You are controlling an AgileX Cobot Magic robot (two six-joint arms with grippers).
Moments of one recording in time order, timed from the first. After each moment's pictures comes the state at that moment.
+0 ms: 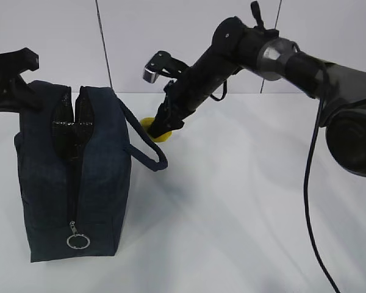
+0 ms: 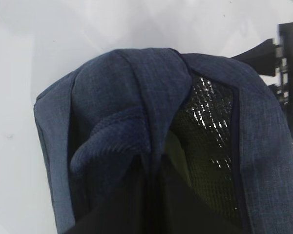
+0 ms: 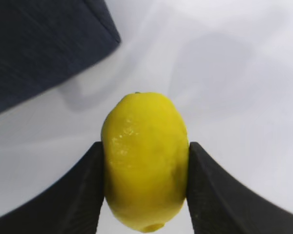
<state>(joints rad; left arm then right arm) -0.16 1.51 -1.06 -0.53 0.64 0.04 0.34 2.61 -2.43 0.64 1.16 -1.14</state>
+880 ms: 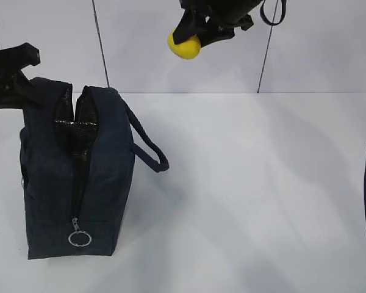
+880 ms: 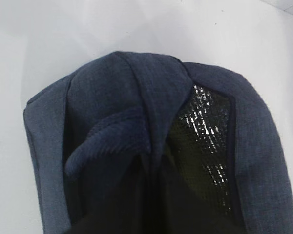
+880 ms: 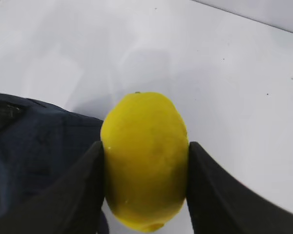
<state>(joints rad) -0.16 1.51 -1.06 -0.56 0.61 0.04 0.25 2.37 -2.52 0.56 1.24 -0.24</state>
